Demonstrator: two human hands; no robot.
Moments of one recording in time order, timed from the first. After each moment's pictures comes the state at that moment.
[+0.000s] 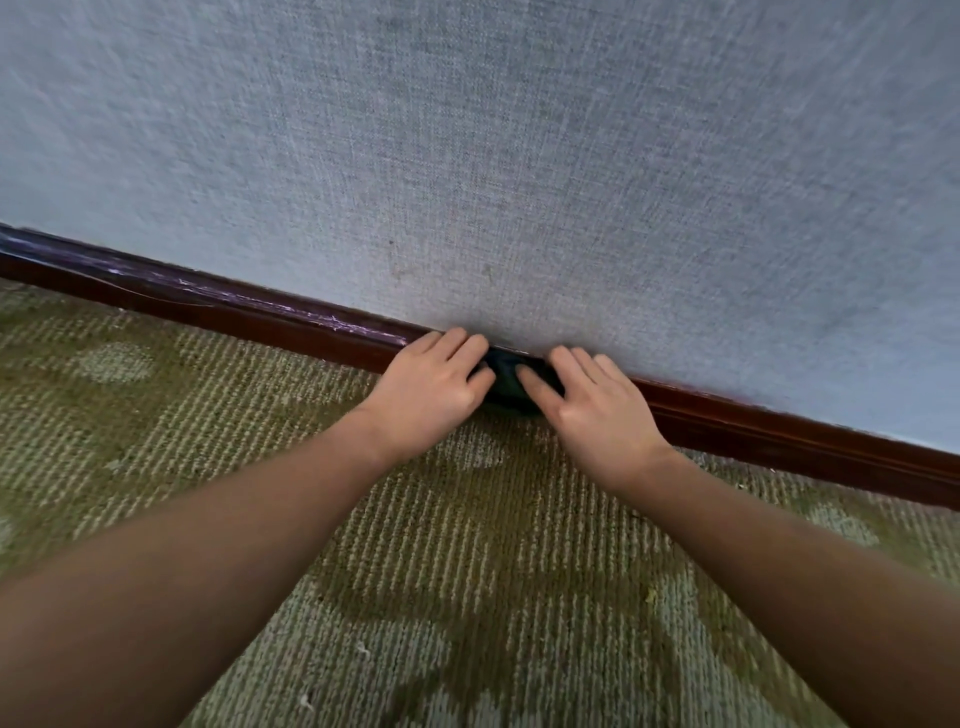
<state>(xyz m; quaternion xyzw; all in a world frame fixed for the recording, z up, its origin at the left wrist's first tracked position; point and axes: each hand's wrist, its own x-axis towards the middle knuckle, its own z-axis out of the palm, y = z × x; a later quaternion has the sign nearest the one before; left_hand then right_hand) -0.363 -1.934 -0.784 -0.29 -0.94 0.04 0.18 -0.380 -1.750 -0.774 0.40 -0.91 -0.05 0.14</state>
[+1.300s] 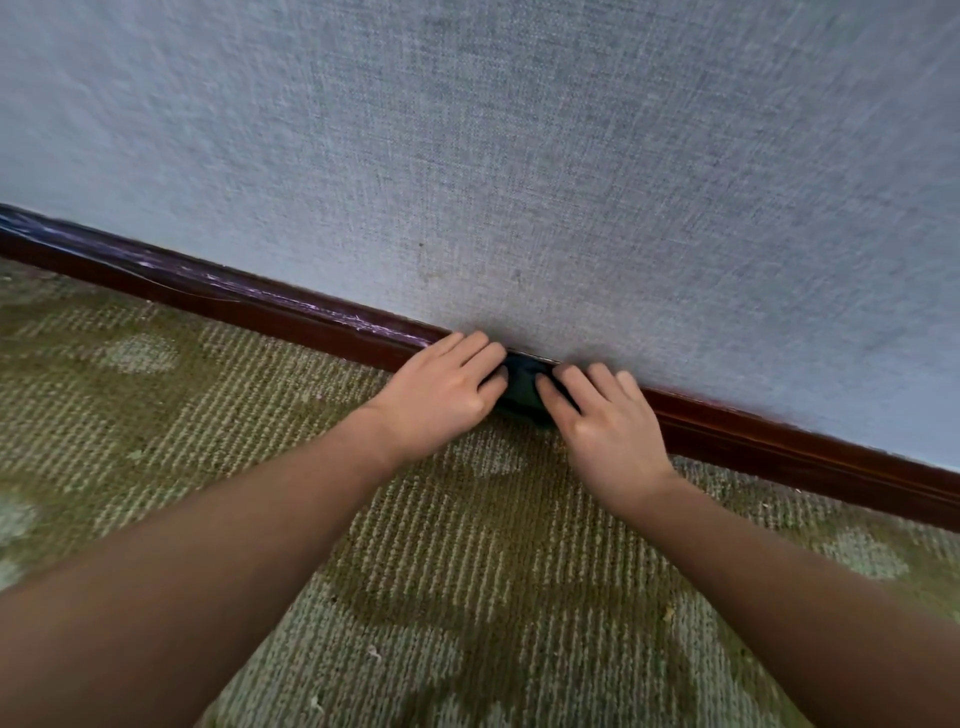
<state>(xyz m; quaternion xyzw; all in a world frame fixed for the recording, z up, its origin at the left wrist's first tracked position) -0.362 -1.944 -0.786 -0.31 -0.93 0.03 0.19 -0.377 -1.759 -0.791 0.38 -0.90 -0.04 0.19</state>
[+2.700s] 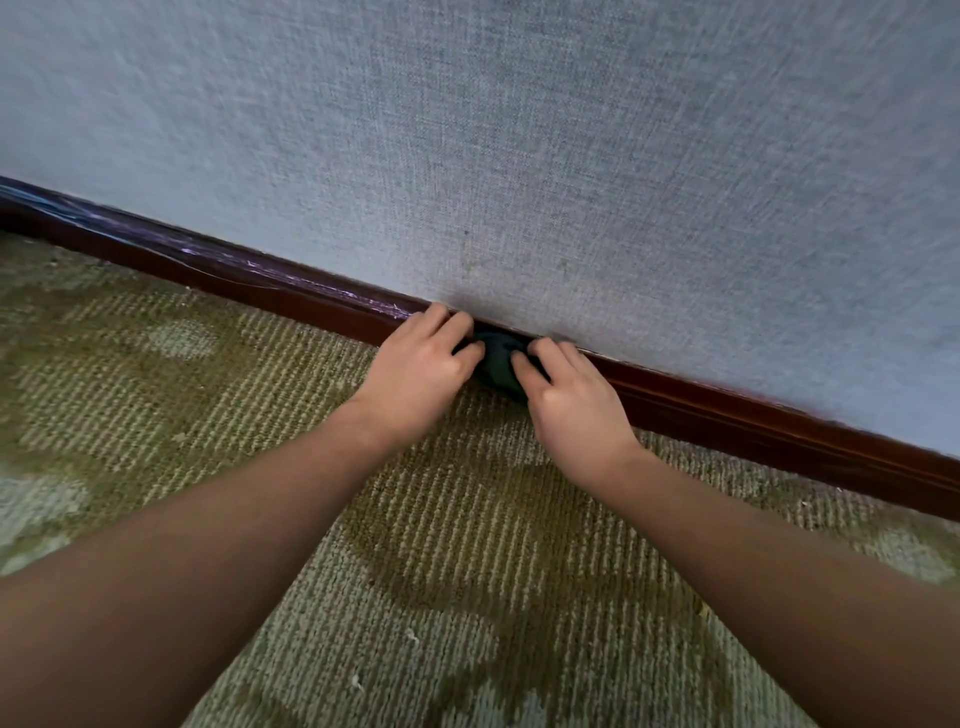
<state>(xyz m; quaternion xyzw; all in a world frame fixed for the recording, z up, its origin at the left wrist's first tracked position) -0.348 -1.979 -0.785 -0.18 -0.97 -0.03 0.15 -0.374 -1.814 -0.795 0.36 -0.93 0.08 0.10</state>
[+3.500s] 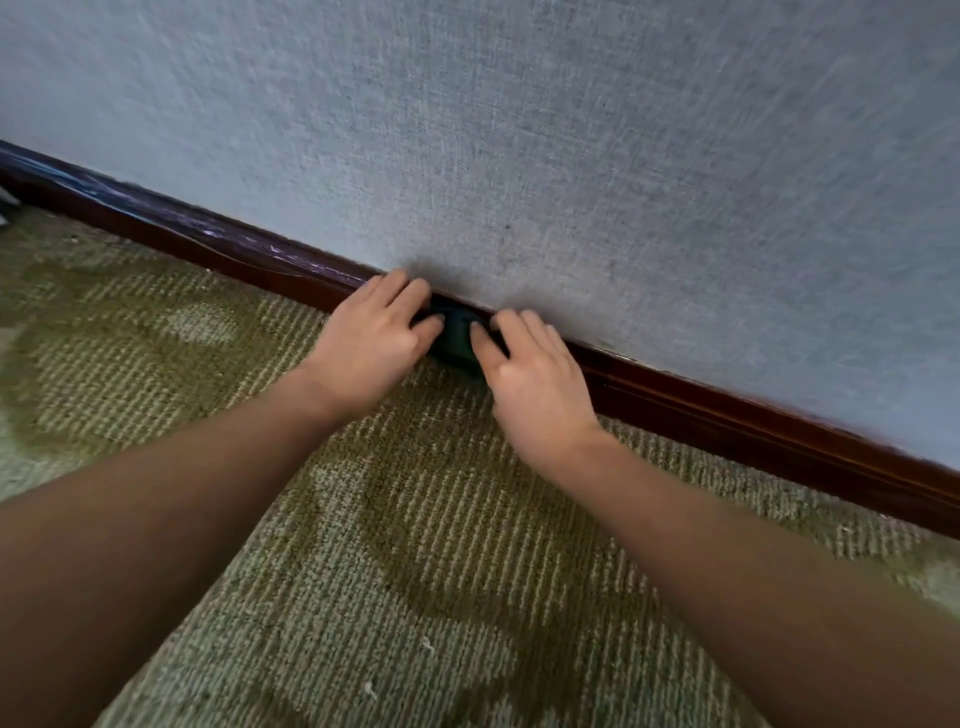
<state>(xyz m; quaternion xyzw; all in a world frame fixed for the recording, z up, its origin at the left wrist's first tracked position) -0.352 -2.036 -0.784 -0.18 -0.97 0.07 0.15 -0.375 -1.870 -0.785 0.38 -0.92 0.04 0.06</state>
